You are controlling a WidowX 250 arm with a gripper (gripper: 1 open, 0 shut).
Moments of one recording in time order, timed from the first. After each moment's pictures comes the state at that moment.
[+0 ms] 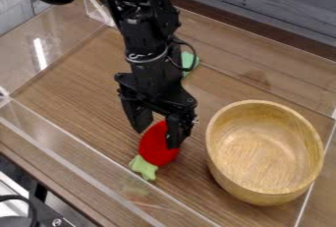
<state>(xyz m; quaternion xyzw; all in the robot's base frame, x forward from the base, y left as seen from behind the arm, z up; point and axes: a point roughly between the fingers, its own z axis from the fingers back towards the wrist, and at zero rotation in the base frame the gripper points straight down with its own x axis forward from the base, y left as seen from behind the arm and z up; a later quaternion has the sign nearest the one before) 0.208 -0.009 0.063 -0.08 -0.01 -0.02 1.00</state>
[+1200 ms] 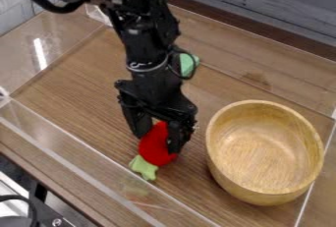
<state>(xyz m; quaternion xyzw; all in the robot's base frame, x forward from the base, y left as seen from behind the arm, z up) 0.209 -0.009 0.053 -0.07 -0.02 0.00 1.00</state>
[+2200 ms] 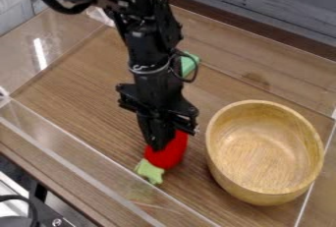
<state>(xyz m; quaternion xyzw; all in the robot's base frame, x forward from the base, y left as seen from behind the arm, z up) 0.208 -0.010 0.050 -0.07 0.01 0.00 1.00</state>
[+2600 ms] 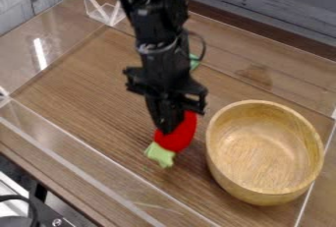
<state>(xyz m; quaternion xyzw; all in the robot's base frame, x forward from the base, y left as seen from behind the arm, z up) 0.225 -0.013 0.071 -0.09 -0.01 0.00 1.00</state>
